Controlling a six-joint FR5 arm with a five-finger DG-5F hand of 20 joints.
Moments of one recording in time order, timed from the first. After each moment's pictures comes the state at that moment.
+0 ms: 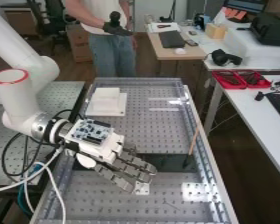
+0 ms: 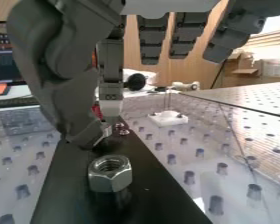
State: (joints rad) arm 1.41 -2.02 -2.06 -2.32 -1.41 -0.72
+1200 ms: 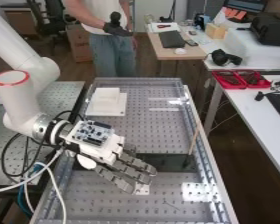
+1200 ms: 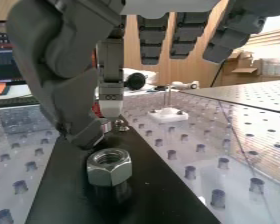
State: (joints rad) arm 1.41 -2.03 -2.06 -2.31 -1.41 -0.71
